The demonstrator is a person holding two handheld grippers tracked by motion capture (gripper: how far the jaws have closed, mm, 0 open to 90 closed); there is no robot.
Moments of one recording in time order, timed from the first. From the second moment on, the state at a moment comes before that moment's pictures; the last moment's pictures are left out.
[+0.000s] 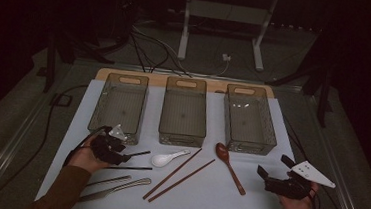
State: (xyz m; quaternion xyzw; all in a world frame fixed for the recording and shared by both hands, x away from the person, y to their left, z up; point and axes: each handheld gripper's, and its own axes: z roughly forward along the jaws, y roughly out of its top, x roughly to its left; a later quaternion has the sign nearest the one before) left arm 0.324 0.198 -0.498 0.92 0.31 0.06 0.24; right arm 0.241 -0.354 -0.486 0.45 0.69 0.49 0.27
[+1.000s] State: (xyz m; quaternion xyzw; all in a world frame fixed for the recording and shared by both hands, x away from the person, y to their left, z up) left arm 0.319 0.188 -0.502 0.94 0.26 0.07 0.22; right arm 0.242 -0.354 -0.487 0.45 0.69 0.49 0.28
